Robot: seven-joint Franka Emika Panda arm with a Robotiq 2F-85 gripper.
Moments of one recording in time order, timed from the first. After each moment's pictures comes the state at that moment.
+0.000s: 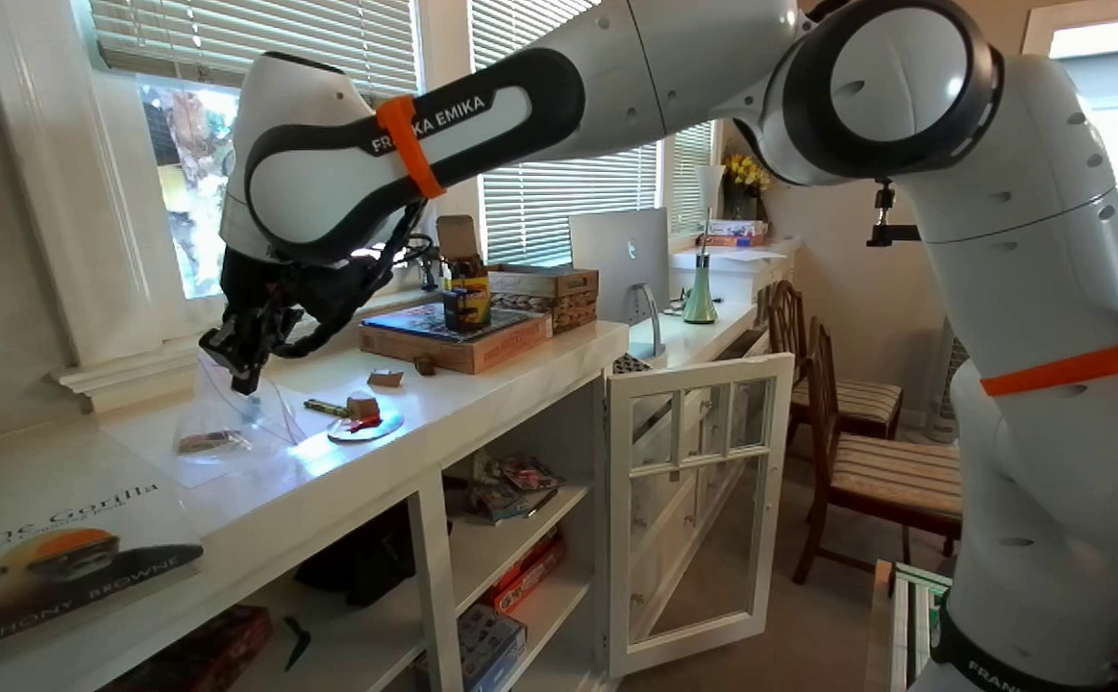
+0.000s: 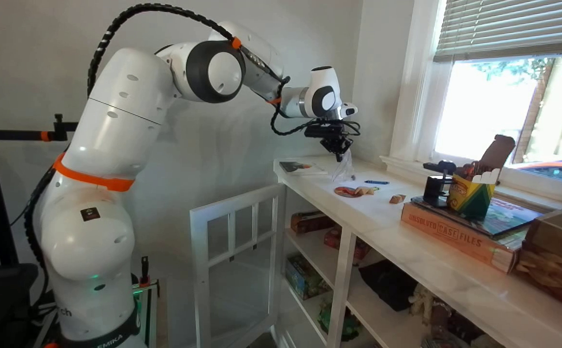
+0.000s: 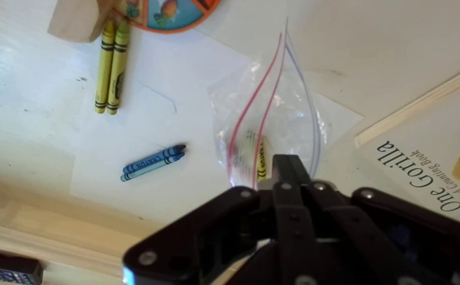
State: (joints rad) arm 0.33 0.40 0.08 -1.48 -0.13 2.35 -0.05
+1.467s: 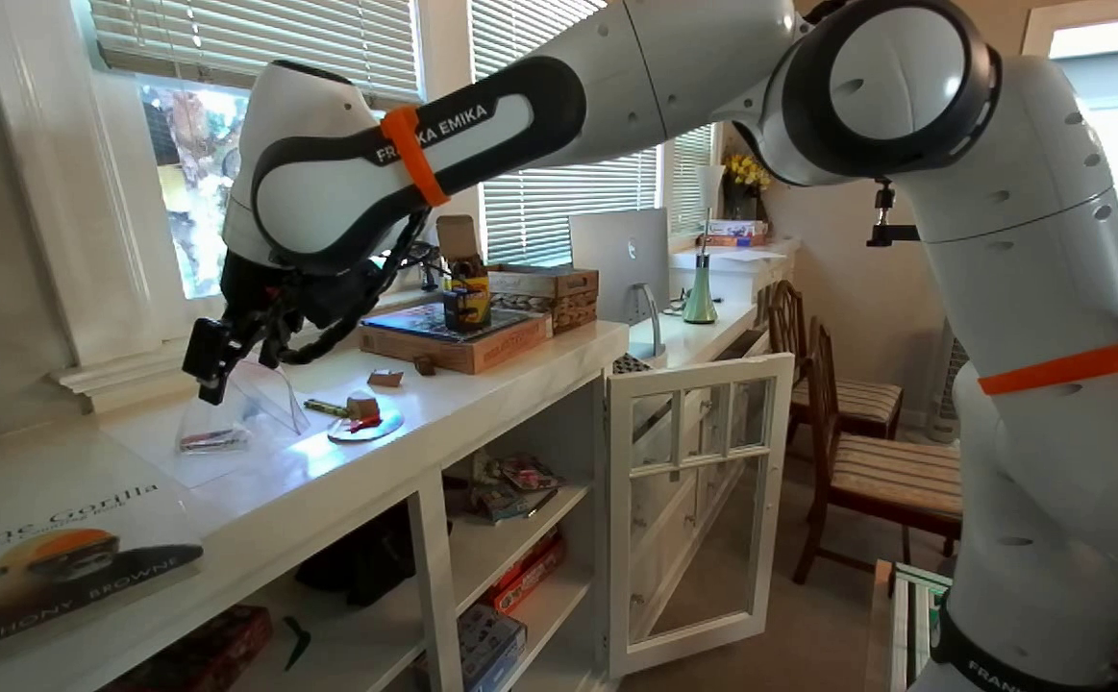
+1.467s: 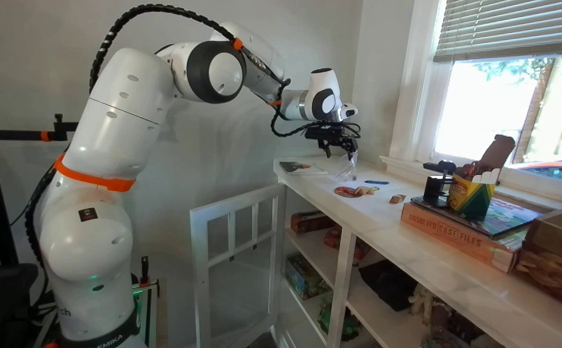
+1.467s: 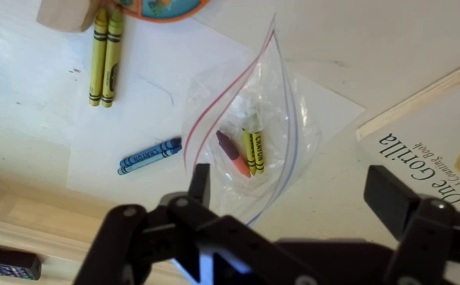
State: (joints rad) arm 0.30 0.40 0.10 -1.50 -0.13 2.41 -0.05
